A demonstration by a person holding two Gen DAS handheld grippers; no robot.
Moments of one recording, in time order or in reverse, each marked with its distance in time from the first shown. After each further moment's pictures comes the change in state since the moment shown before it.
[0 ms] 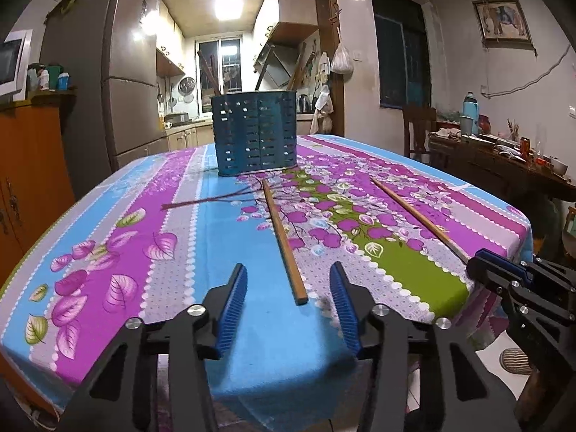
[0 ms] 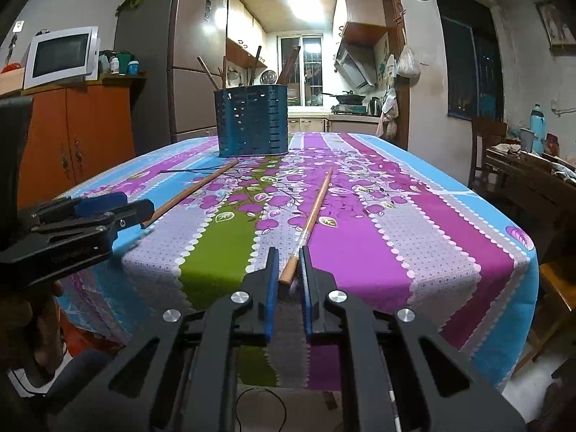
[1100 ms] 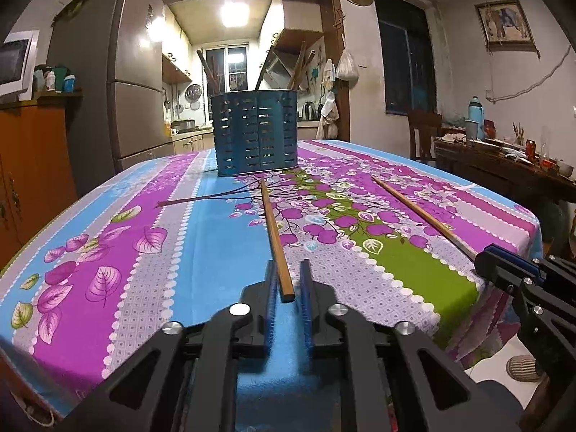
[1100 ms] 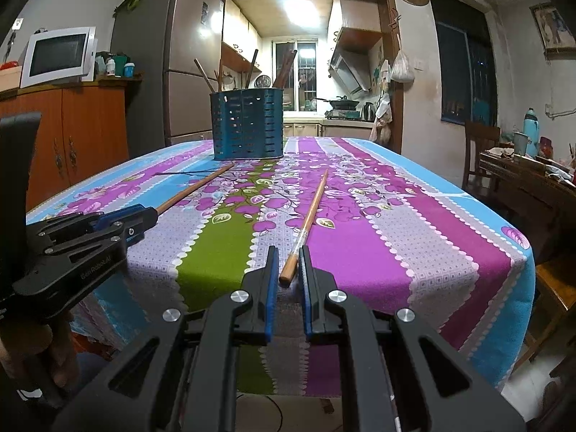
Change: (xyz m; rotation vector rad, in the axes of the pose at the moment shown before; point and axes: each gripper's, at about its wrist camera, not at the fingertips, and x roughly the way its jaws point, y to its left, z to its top) left arm 0.009 -0.013 -0.011 -0.010 -0.042 0.036; right arm -0.003 0.001 -0.003 0.010 -0.023 -0.018
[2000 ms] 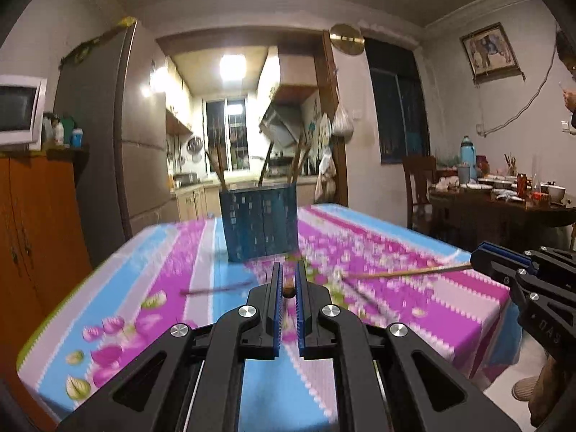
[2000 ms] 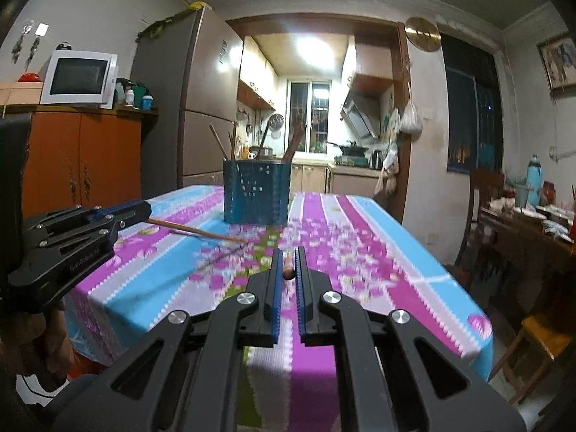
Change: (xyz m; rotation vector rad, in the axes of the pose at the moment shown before) left arm -0.062 0.000 0.069 0.042 -0.232 0.007; right arm -0.043 -0.005 0.072 -0.105 -0.174 0.024
